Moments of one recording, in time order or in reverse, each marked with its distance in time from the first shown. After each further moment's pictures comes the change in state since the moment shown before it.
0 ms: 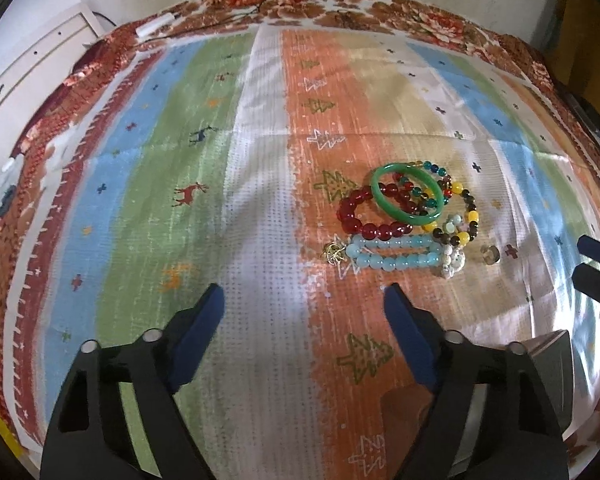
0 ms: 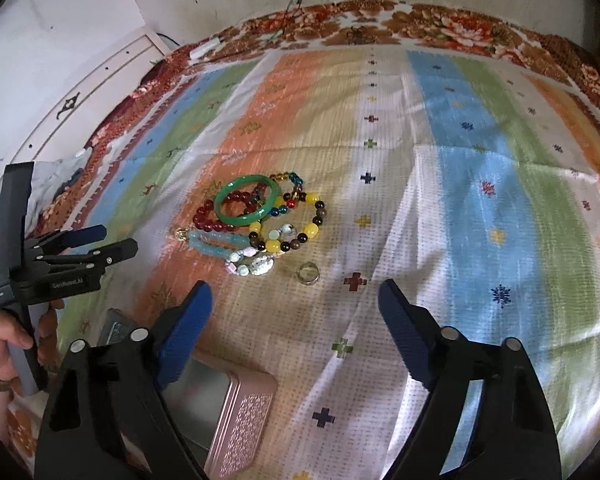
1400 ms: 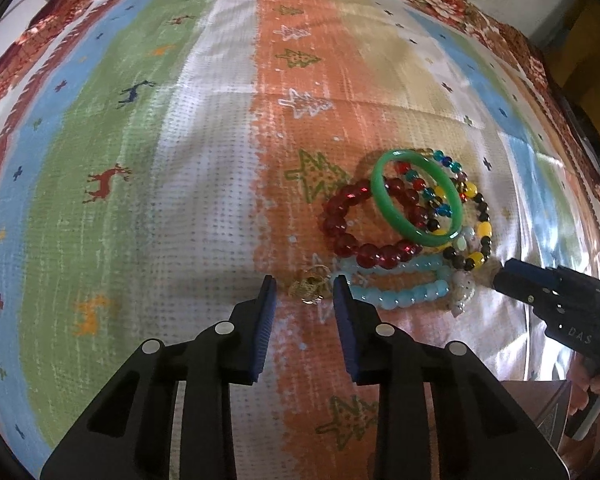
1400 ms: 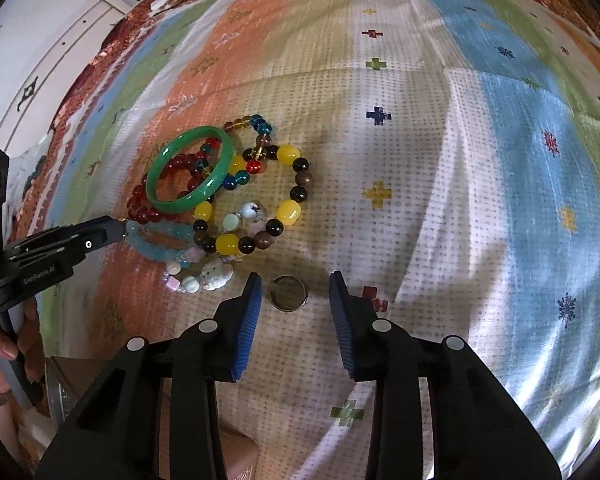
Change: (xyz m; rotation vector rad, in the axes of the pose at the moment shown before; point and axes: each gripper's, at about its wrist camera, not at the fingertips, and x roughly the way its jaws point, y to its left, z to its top) left arm 0.070 0.004 0.026 -0.030 0.150 -0.163; right arm 0.097 -0.017 0.020 0.077 0.237 -0.008
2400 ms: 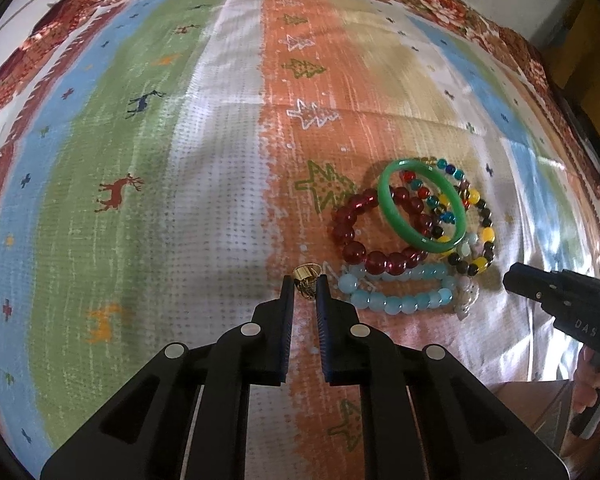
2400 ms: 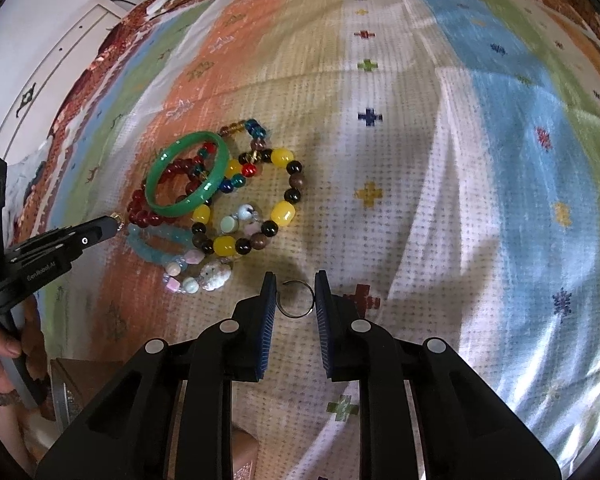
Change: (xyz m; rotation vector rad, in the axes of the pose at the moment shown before) left arm -0.007 0.005 0.003 -0.007 -0.035 0.010; right arm -0.007 -0.002 -0.001 0.017 -0.012 0.000
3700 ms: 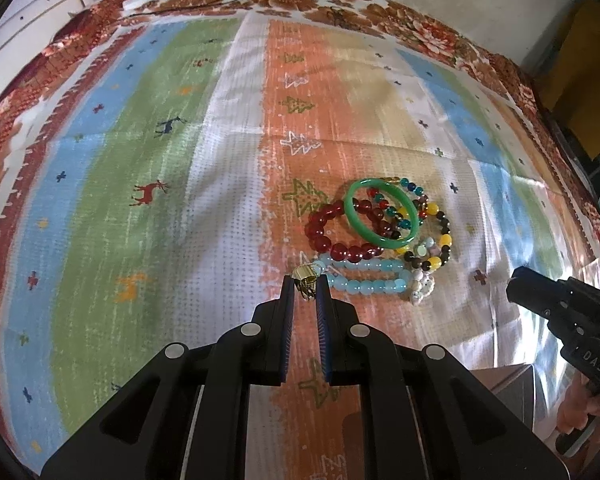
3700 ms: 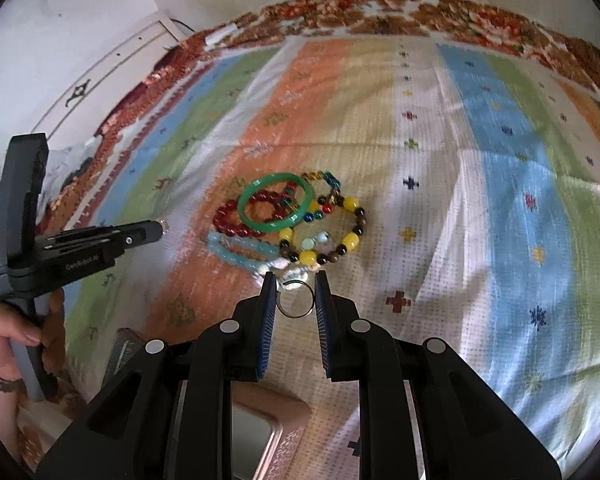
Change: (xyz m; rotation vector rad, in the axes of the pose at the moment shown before) left arm -0.051 -0.017 -0.021 -0.027 -0.104 0.005; right arm -0.066 0.043 -0.025 -0.144 -0.206 0.050
